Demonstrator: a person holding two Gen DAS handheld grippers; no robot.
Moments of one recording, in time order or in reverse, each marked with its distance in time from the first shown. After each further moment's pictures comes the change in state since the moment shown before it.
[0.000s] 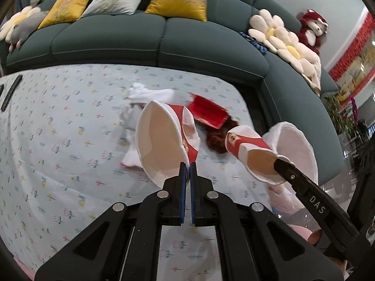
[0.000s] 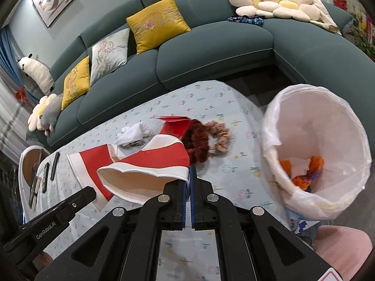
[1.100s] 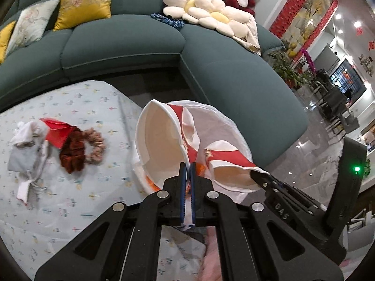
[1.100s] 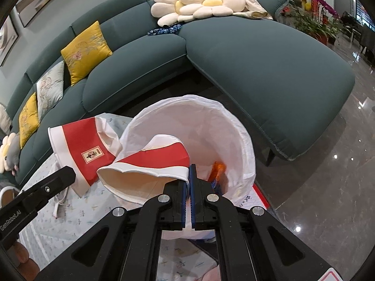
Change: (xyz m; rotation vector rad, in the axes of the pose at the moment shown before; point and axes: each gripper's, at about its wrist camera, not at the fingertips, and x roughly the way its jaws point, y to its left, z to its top) left arm 0.058 -0.230 -0.005 0.279 0.089 -0.246; right arm -0.062 -0.208 0.020 0.200 -0.045 -0.252
